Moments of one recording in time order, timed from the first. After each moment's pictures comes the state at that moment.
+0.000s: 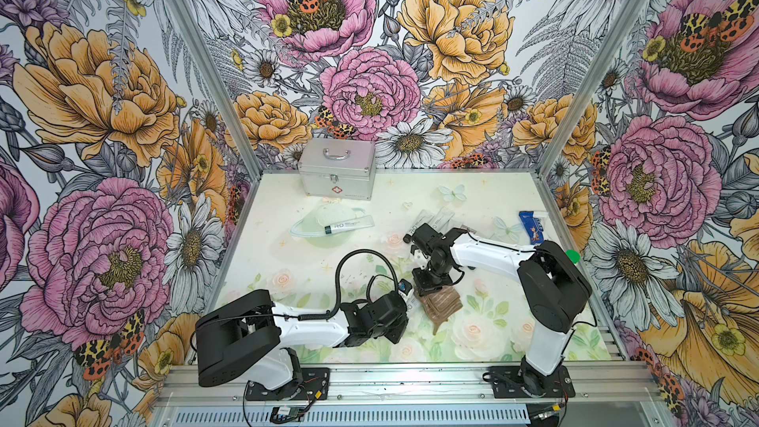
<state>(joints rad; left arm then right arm) -1.14 1.44 0.51 -0.02 -0.13 -0.47 0.67 1.84 1.19 -0.85 -0.33 0.37</state>
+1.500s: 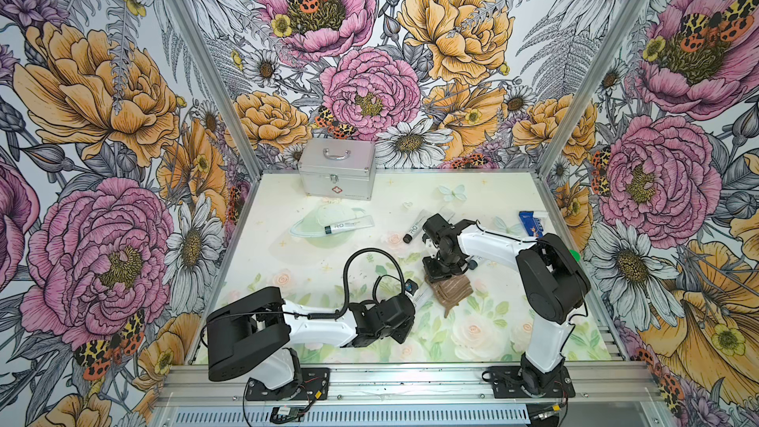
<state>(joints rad) -1.19 1.50 0.57 -0.04 -0.21 -0.47 0.57 1.88 1.22 -0.84 -0.21 0.31</state>
